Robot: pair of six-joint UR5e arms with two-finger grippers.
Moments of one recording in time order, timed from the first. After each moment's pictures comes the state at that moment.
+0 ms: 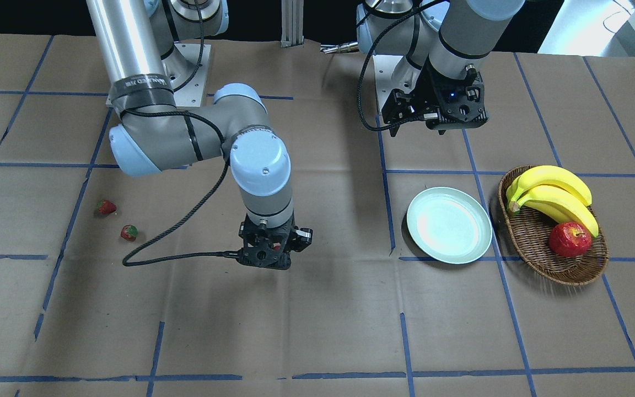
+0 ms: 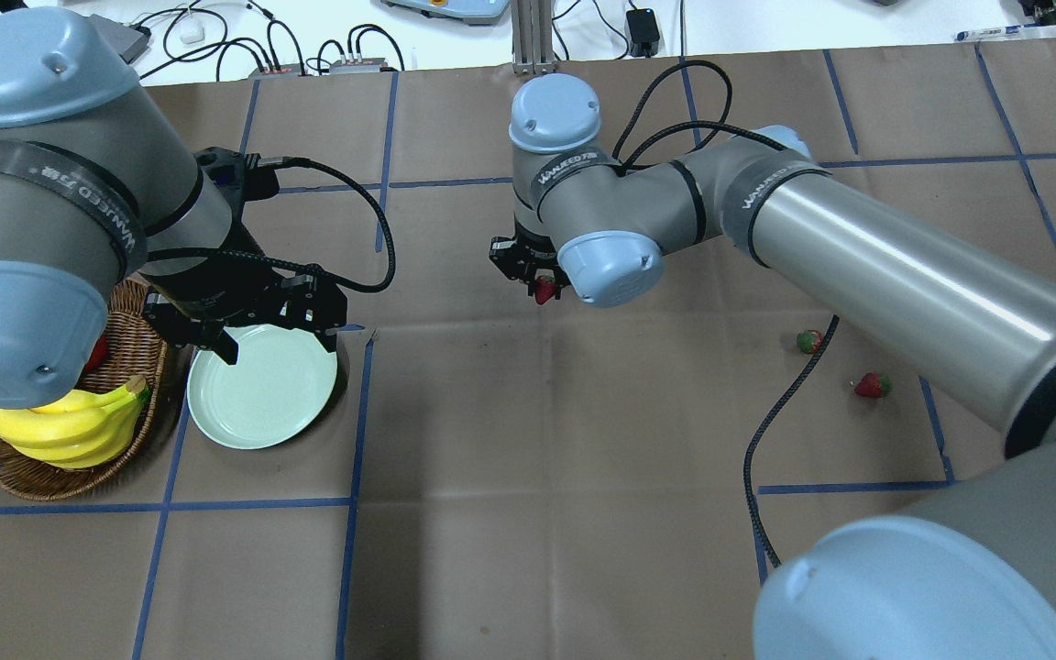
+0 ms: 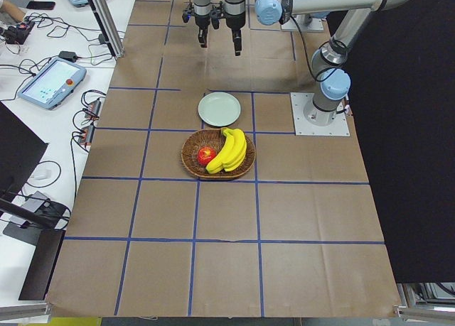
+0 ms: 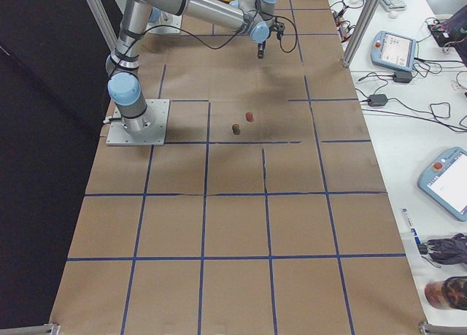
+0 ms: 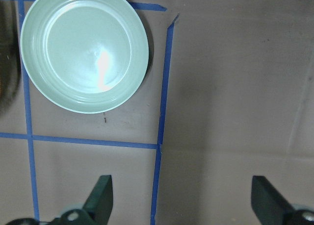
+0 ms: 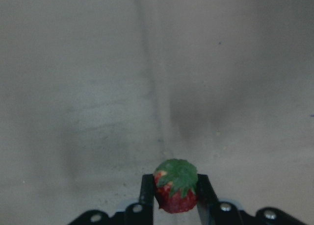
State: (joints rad) left arm -1.58 -1.43 -1.85 -1.51 1.55 -0.09; right arm 1.94 -1.02 1.58 -2.16 -1.52 0.53
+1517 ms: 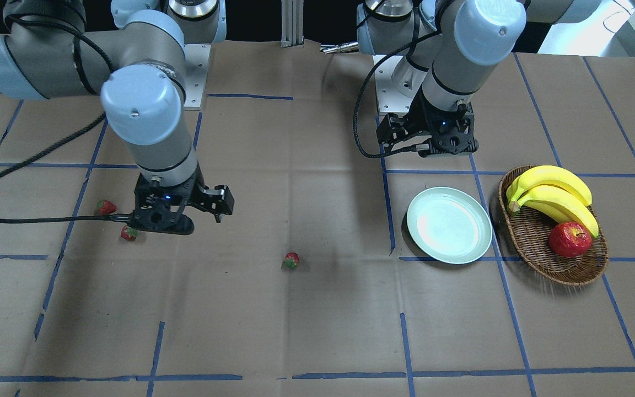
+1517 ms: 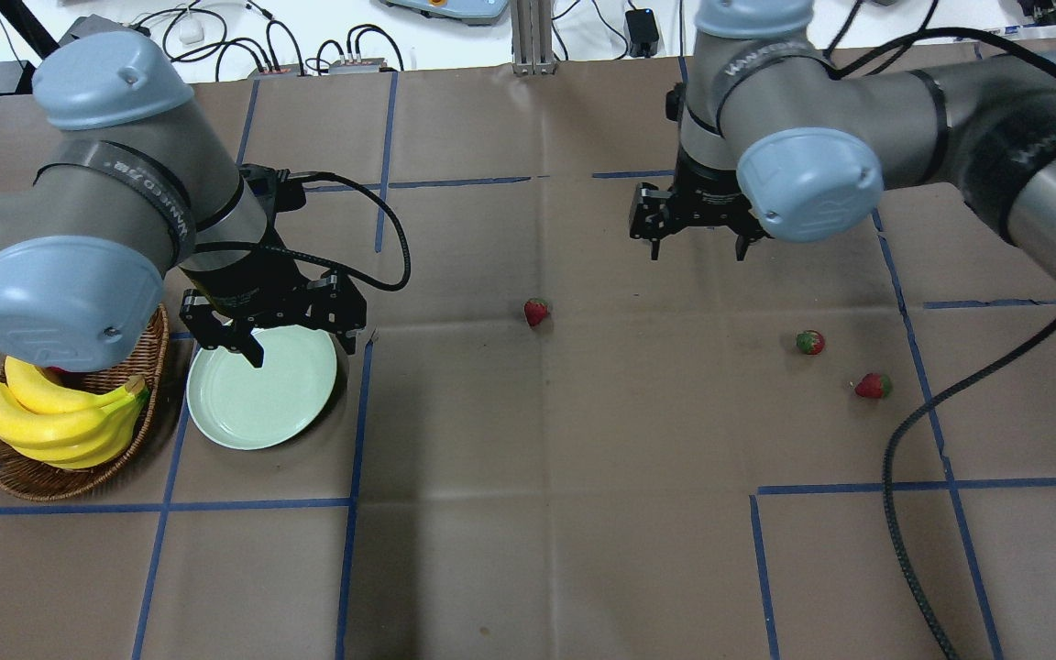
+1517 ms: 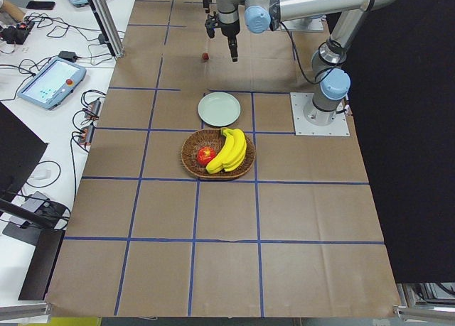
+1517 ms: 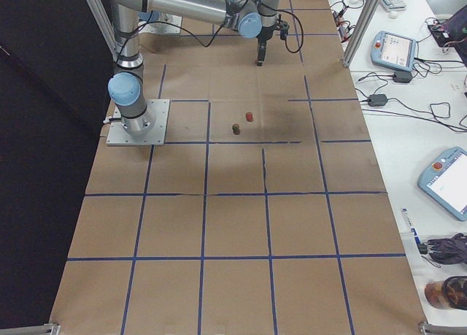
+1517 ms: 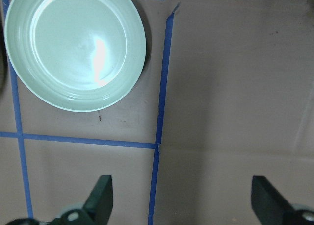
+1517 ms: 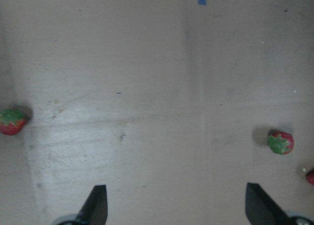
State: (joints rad) left arm -1.59 -1.56 -1.85 -1.45 1.53 -0.13; right arm 1.65 -1.35 1.71 -1.88 -1.60 0.15
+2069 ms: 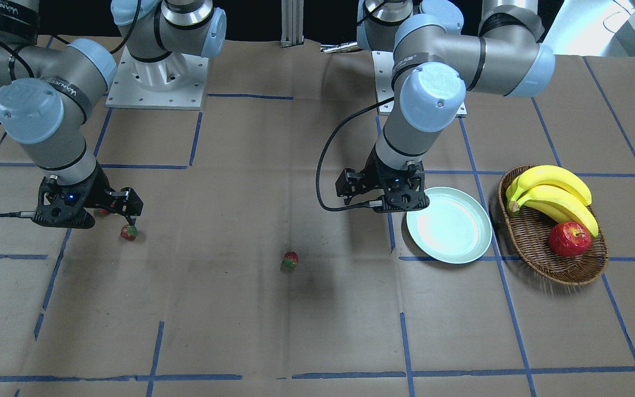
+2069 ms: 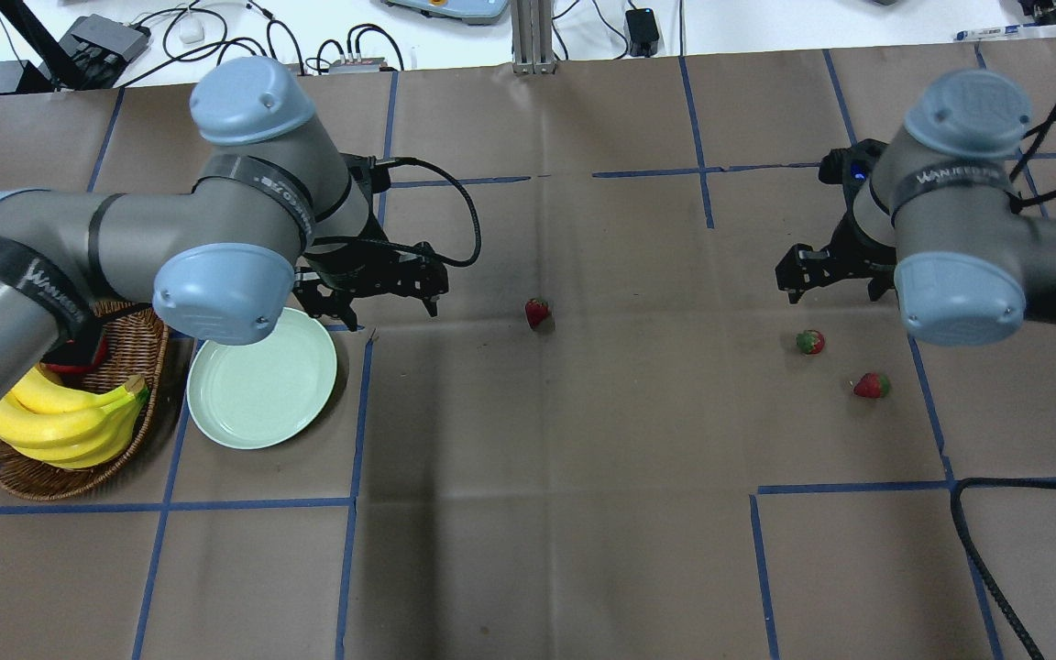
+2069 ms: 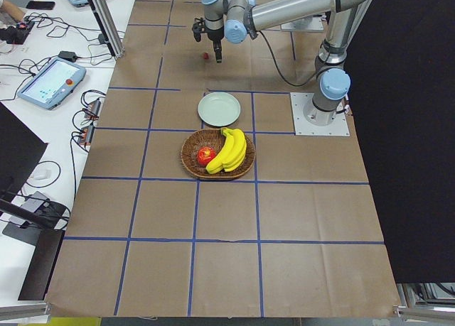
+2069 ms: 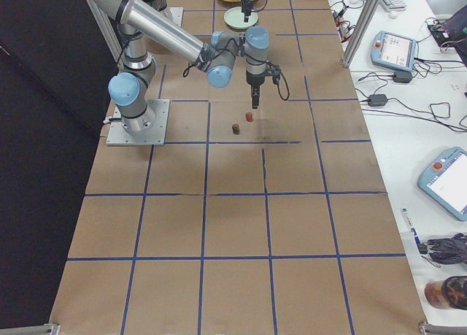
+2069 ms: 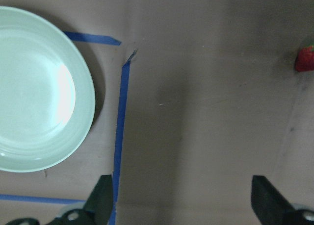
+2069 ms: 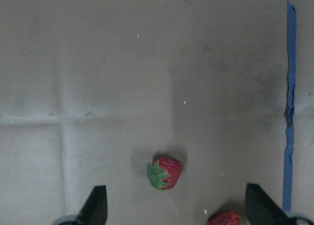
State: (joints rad) left arm -1.71 -1.77 -1.83 -1.15 1.48 -0.25; right arm 1.35 -1.41 2.07 -2.30 -1.60 -0.19
